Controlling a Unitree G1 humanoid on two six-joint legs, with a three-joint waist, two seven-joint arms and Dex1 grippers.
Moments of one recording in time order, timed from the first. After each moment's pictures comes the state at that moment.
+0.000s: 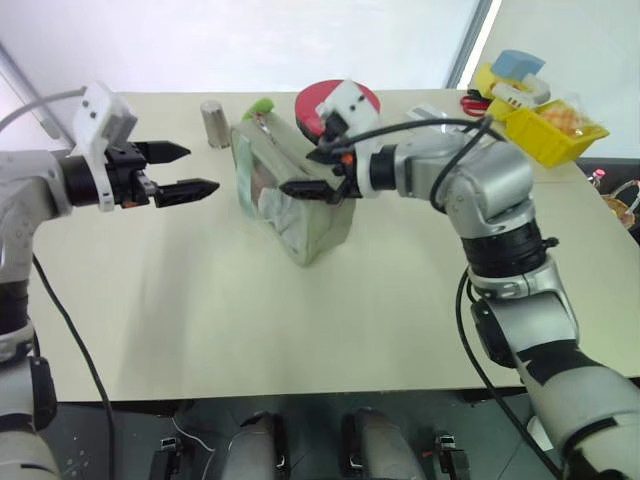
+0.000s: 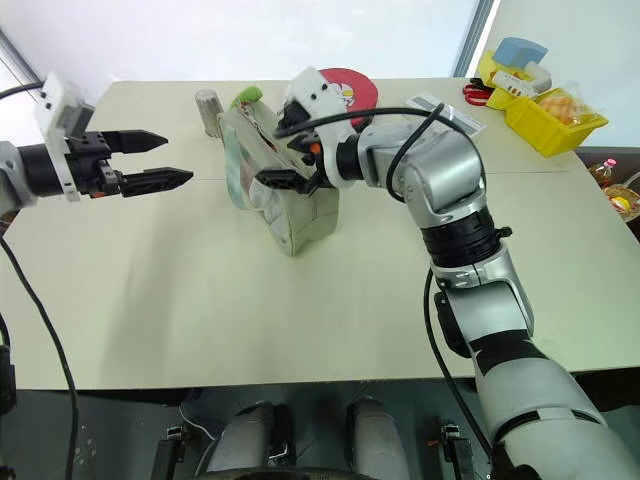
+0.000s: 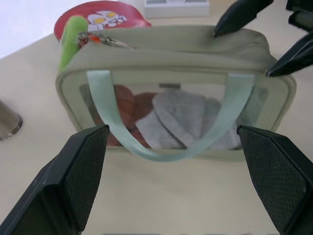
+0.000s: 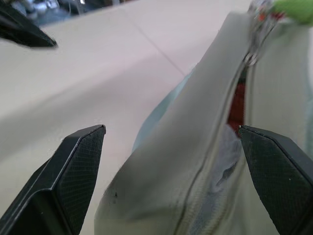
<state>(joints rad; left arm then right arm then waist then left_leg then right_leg) -0.71 0.96 0.18 -0.05 -0.51 0.84 -1.03 -1.13 -0.37 0.24 0.07 0.41 1.05 0.69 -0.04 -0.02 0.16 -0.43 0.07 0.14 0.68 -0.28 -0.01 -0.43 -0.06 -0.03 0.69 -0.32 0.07</state>
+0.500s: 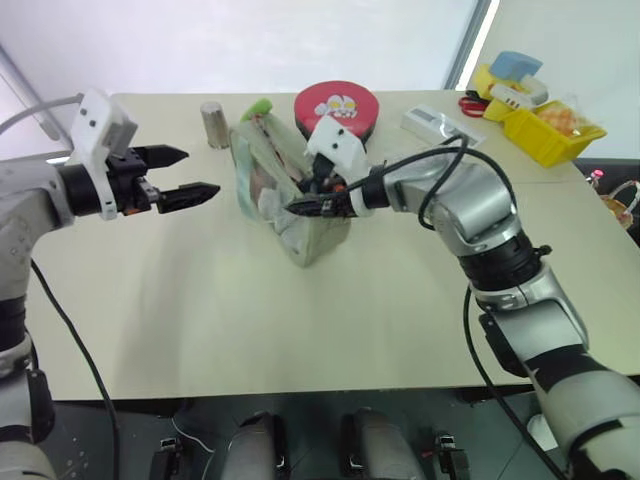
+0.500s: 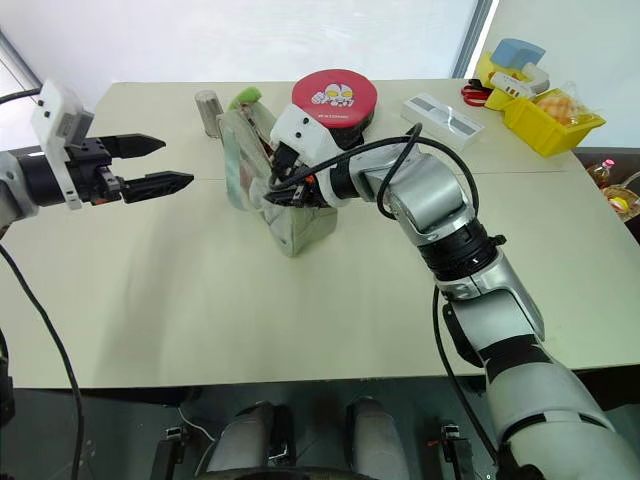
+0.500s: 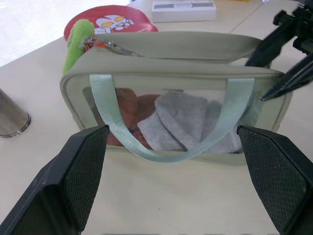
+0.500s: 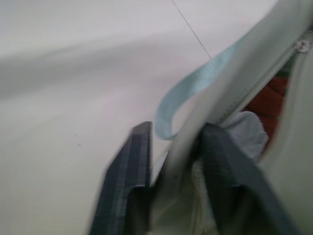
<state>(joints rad) -0.67 0.96 0.22 -0.12 -0.55 0.86 -0.94 -1.11 -0.47 0.40 0.04 0.27 0.82 0.87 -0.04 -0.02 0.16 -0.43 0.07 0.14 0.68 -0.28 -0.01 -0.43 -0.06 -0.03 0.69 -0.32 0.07</state>
